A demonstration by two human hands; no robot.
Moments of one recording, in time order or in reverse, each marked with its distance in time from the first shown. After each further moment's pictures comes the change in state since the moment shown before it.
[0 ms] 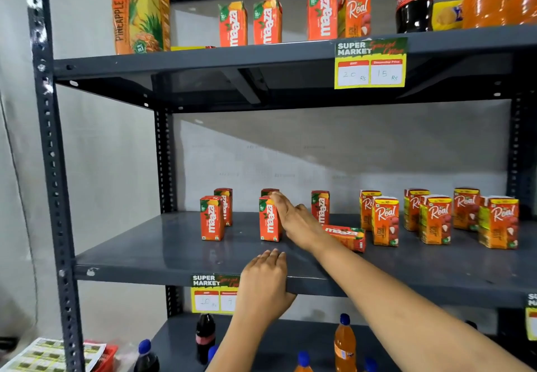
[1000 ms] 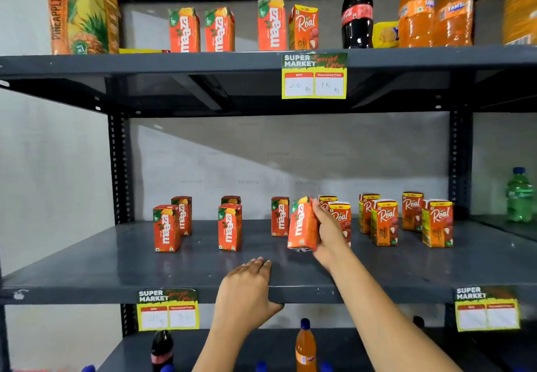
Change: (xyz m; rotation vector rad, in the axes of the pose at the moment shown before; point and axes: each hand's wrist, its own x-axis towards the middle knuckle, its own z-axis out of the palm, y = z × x) left_hand 0.019 0.037 0.019 -0.032 -0.001 0.057; right_hand -0.079 0.066 -0.054 1.853 0.352 0.932
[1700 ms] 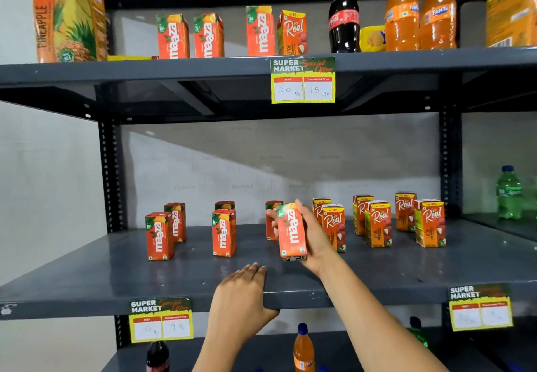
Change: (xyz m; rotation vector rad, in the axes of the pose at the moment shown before) left_hand 0.000 -0.001 -0.002 0.015 0.015 -0.003; right_hand 0.000 0.004 0.009 0.126 -0.394 0.070
